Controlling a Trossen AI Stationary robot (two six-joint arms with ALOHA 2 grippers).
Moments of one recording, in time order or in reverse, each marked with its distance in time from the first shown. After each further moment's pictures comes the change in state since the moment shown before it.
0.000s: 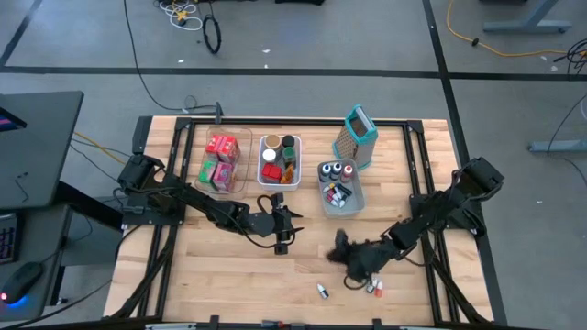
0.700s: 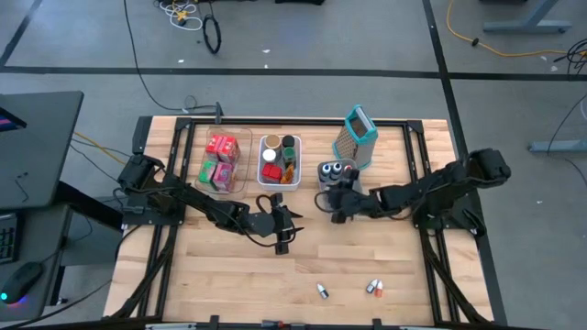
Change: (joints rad) left arm 0.000 0.000 0.000 -0.001 0.000 -0.070; right arm -0.454 -0.136 0.001 -0.199 0.314 0.506
